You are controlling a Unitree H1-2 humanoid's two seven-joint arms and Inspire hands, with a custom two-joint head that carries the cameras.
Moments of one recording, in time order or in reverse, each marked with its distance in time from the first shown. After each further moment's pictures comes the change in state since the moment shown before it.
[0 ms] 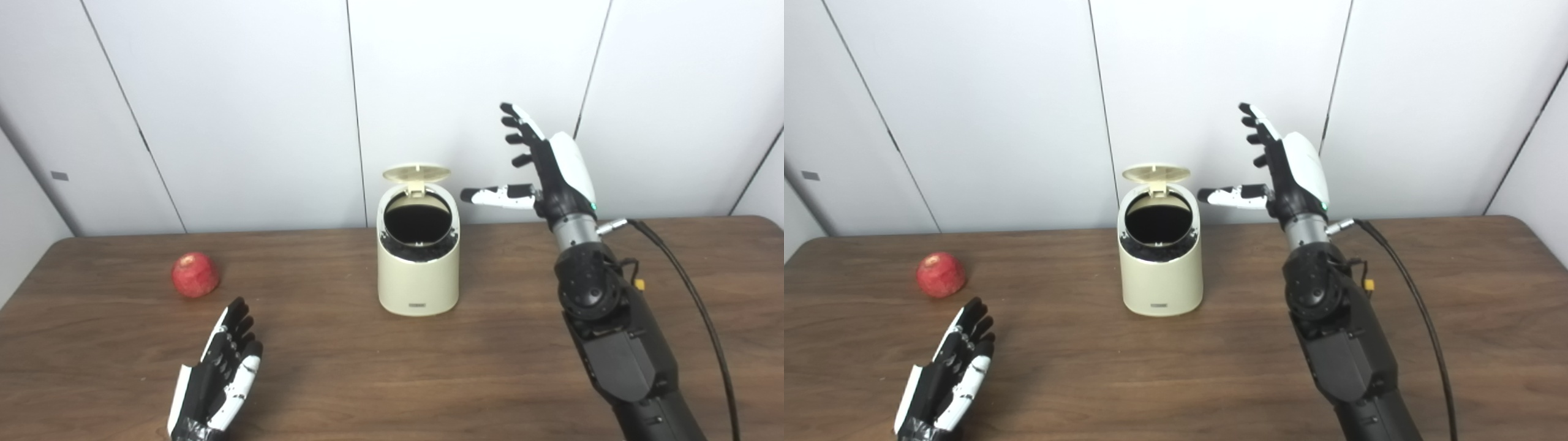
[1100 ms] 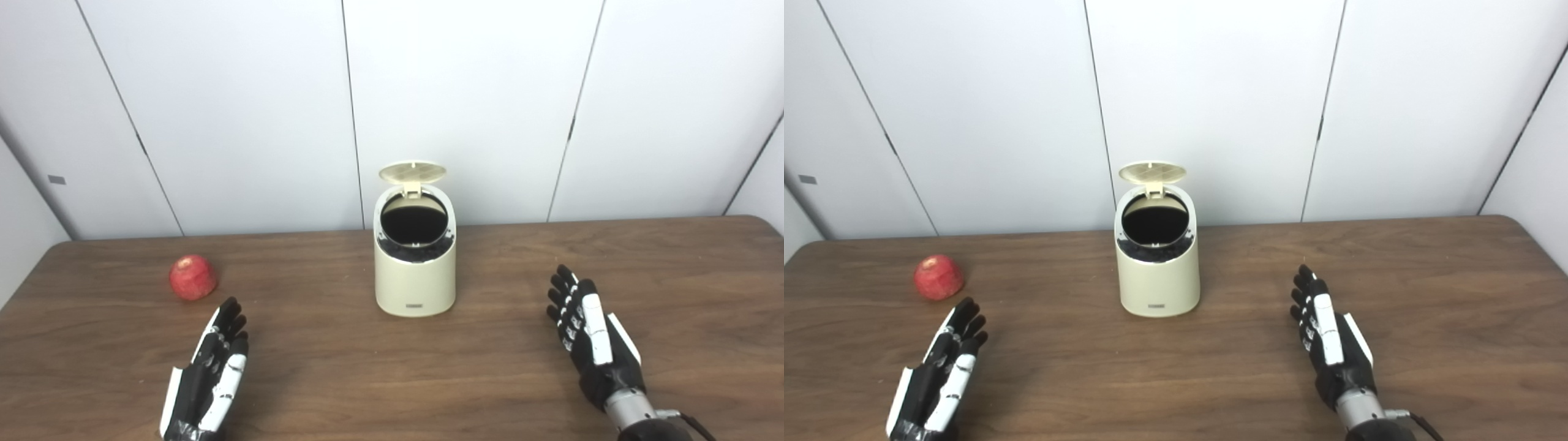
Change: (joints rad) left arm 0.000 0.002 0.021 0.007 -0.049 -0.023 -0.008; right arm 0.497 0.135 -0.233 -0.154 0.656 -0.073 0.234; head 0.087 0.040
